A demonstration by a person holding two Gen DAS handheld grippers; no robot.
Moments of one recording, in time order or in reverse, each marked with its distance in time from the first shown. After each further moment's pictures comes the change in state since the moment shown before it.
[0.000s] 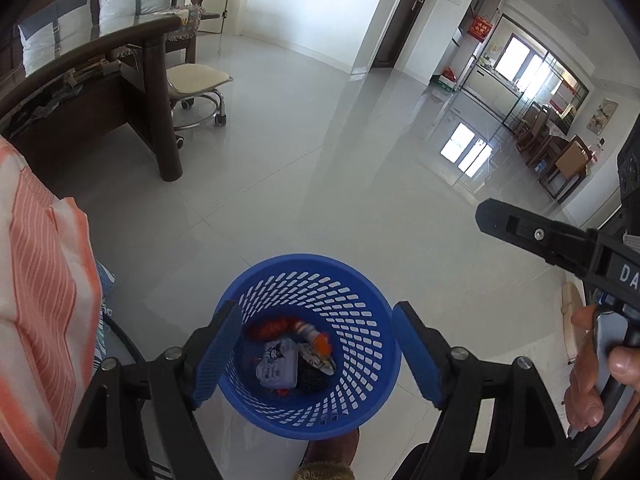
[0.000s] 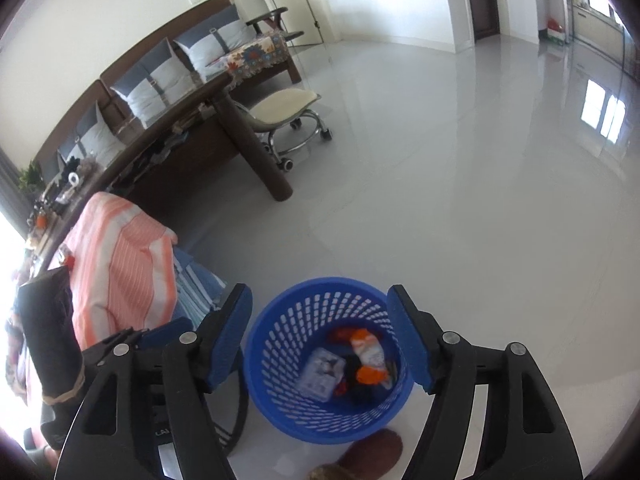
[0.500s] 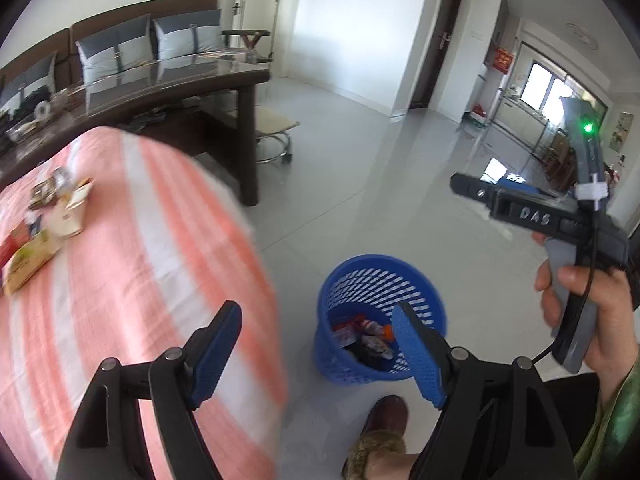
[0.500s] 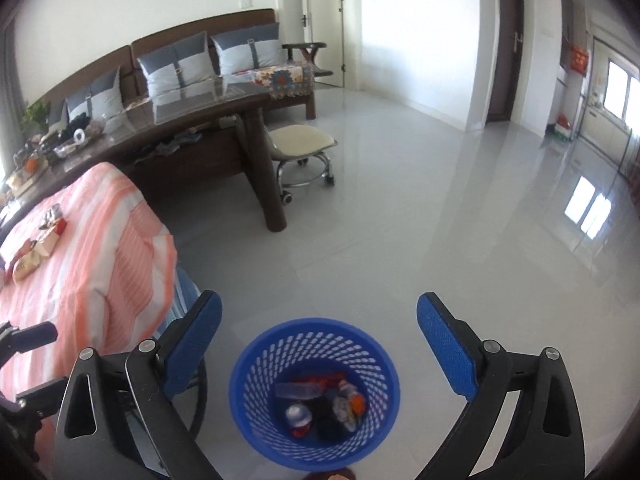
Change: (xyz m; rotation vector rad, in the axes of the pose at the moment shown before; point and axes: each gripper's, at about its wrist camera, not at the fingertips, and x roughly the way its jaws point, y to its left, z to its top) left arm -0.159 0.077 -0.068 -0.028 -0.128 0.194; right arm -0.015 0.100 -0.003 -0.290 -0.154 -0.114
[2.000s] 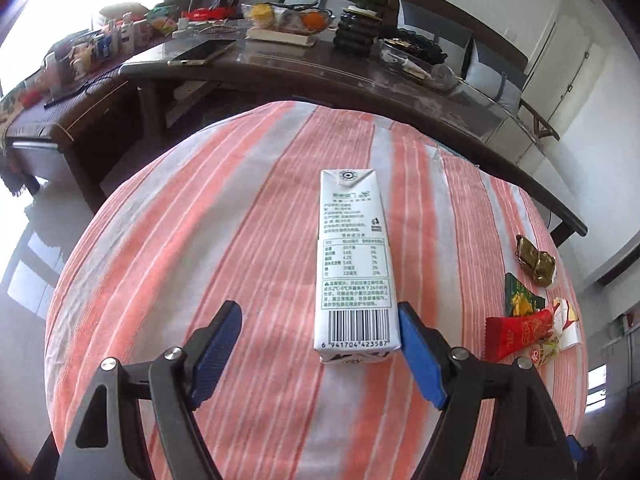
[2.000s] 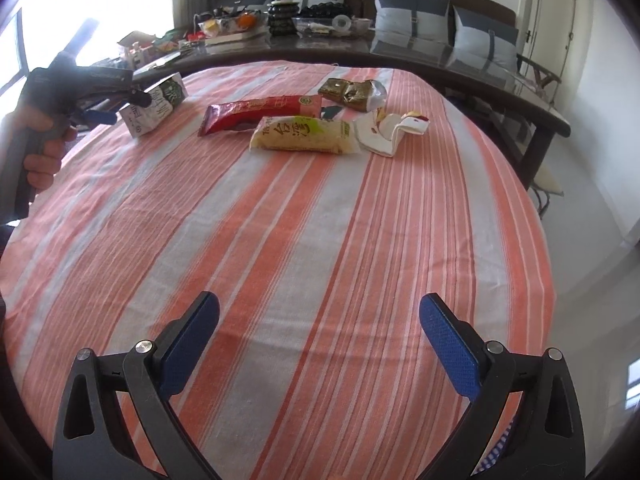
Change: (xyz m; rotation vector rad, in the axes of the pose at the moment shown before) left arm -0.147 0.436 -0.077 -0.789 -0.052 0.469; right arm 0.006 0.343 -0.077 -0.522 0.151 0.450
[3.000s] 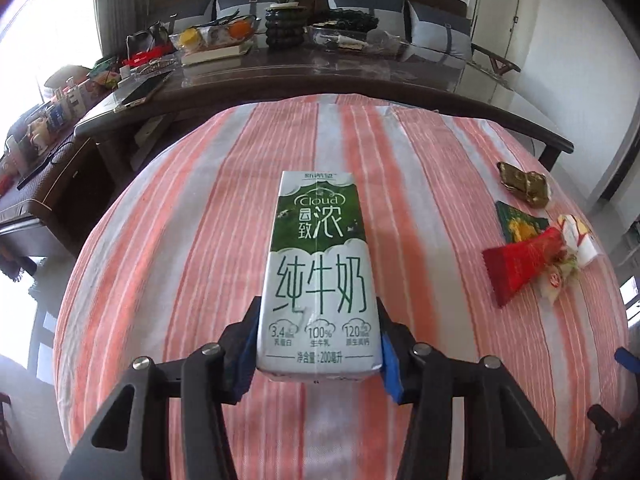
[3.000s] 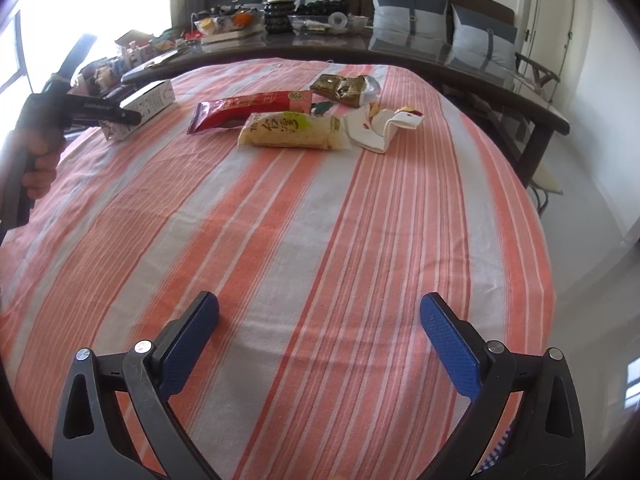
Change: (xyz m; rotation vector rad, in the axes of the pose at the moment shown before) left arm 0.003 -0.044 -0.038 0.322 -0.016 0.006; right arm 0.006 -0.007 -0.001 0.001 0.000 -0.015
